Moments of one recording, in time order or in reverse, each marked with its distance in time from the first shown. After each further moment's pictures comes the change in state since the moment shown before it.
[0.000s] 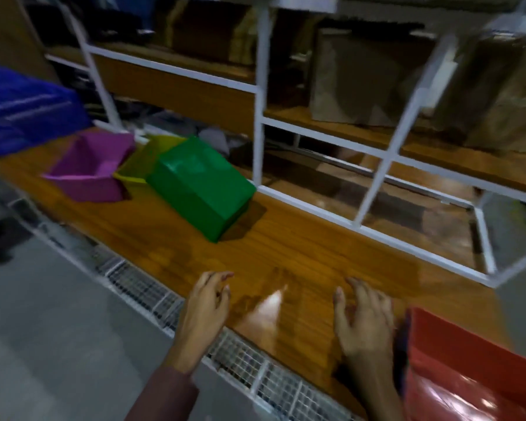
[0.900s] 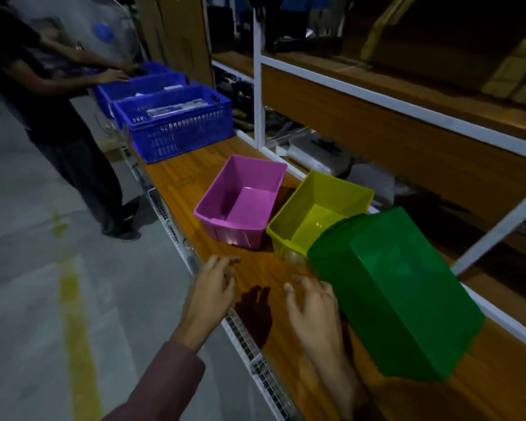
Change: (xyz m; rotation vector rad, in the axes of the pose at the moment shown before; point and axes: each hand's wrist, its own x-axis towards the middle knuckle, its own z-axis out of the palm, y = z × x) left_hand 0.278 -0.296 -0.259 0.177 0.241 -0.222; right_hand 0.150 -0.439 0.369 0.246 -0.425 -0.442
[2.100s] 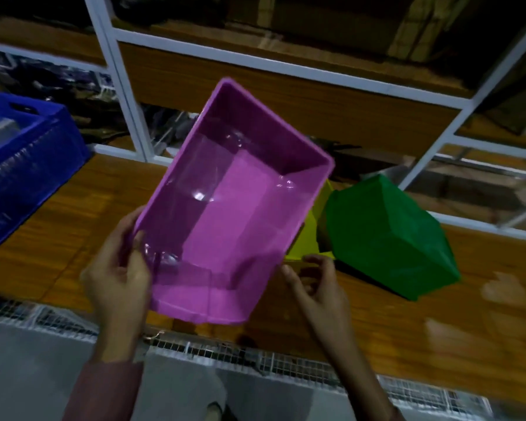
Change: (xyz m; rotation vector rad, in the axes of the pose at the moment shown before) left_hand 0.306 -0.131 -0.126 -0.755 0.028 0.269; right_hand 0.113 -0.190 0.104 0.290 0.539 0.610
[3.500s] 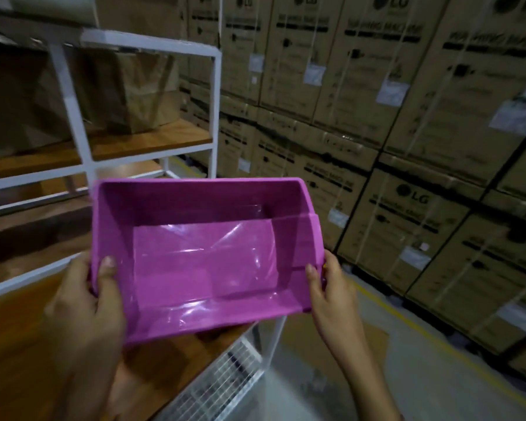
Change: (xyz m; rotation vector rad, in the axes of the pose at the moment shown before) left_hand -0.521 0.400 0.566 -0.128 -0.704 0.238; right_hand -0.187 0.317 -0.773 -0.227 0.948 0.329
